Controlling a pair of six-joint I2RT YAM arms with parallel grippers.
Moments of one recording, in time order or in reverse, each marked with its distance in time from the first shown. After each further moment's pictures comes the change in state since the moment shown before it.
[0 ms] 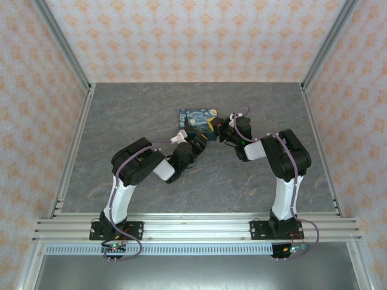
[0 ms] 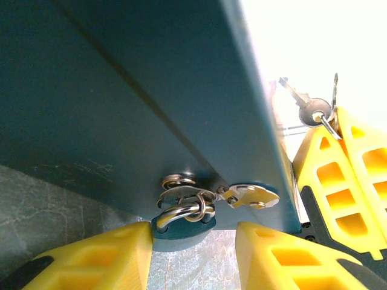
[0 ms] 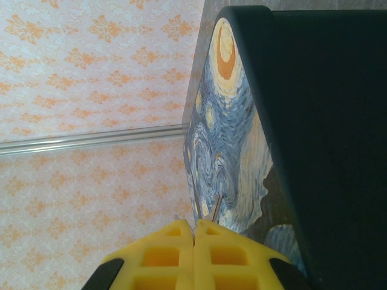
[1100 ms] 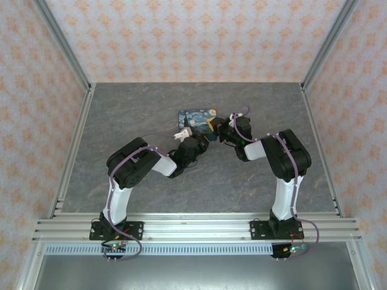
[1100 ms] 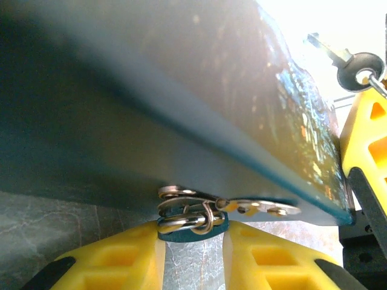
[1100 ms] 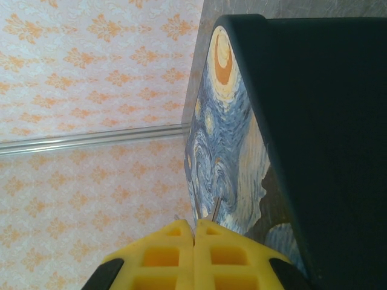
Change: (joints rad) left arm -0.002 -0.059 0.086 -0.310 -0.001 0.143; right arm 0.000 -0.002 0.001 -0.005 0.000 0.000
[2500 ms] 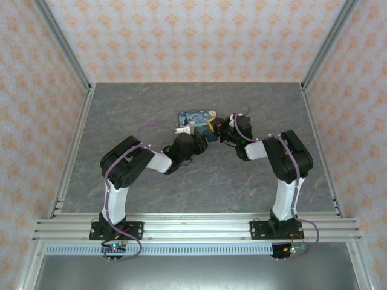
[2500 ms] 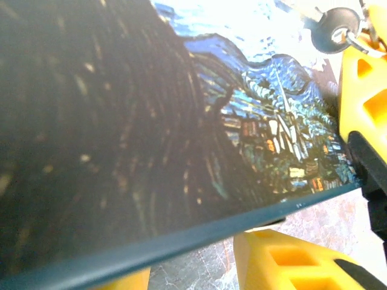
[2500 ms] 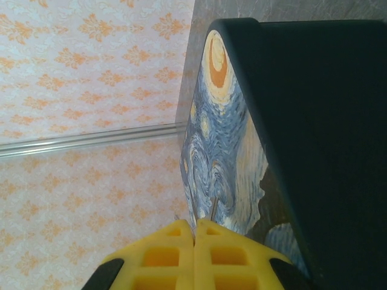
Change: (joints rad) left arm 0.056 -0.052 -0.011 -0.080 0.184 0.275; right arm 0.000 -0.026 0.000 -0.059 0.000 -0.004
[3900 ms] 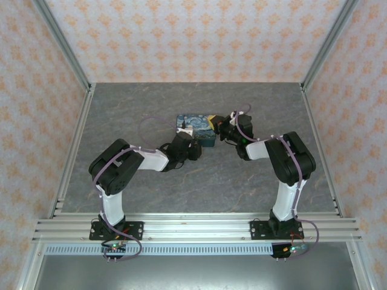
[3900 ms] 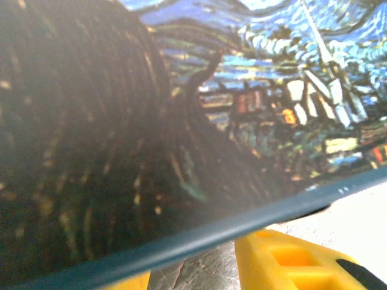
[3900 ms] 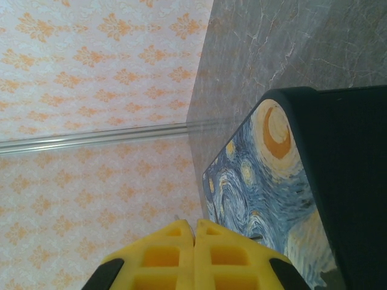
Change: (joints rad) left arm 0.008 -0.122 0.006 -0.372 -0.028 0.343; right arm 0.000 -0.039 0.000 -0.004 0.000 0.003
